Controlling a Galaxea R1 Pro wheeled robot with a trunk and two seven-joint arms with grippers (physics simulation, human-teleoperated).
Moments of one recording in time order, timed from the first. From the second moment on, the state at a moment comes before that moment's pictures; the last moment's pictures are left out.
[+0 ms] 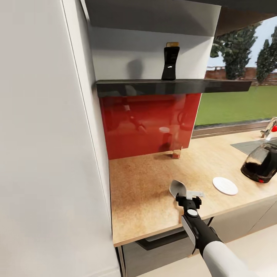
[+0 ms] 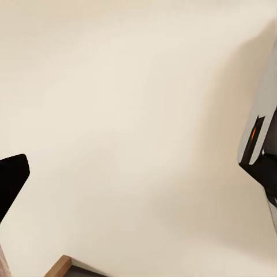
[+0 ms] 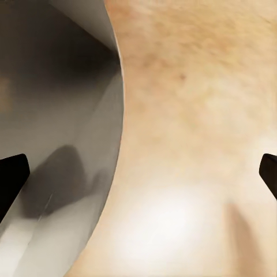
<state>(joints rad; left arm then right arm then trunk) 0.01 0.12 0.13 0.05 0.01 -0.26 0.28 -0.64 0.03 0.03 -0.58 0.00 -0.02 -0.35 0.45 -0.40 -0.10</state>
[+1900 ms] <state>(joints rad) 0.01 0.11 0.13 0.04 0.01 -0.27 0.28 -0.64 0.03 0.03 -0.76 0.00 -0.02 -0.35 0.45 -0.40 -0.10</state>
